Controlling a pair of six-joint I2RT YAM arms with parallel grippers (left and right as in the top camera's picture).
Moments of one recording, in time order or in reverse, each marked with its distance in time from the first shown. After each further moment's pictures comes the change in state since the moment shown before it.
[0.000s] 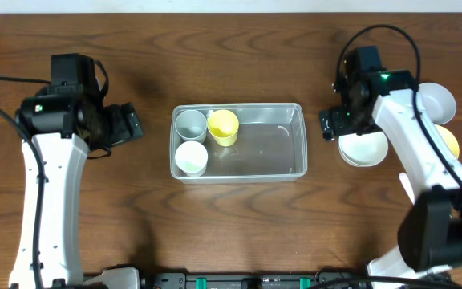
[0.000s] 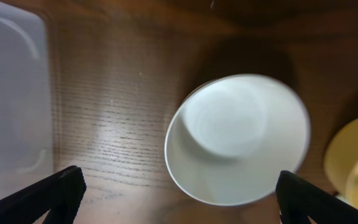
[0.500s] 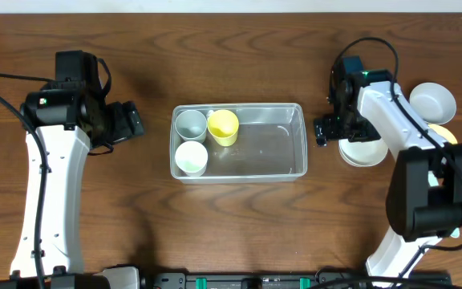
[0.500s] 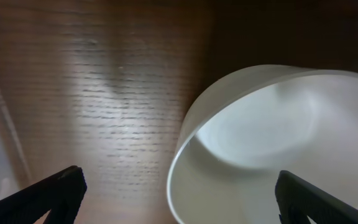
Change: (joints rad) left arm 0.000 0.027 0.000 0.010 0.000 -0.006; right arm -0.013 0.170 -0.001 0.006 0.000 0.086
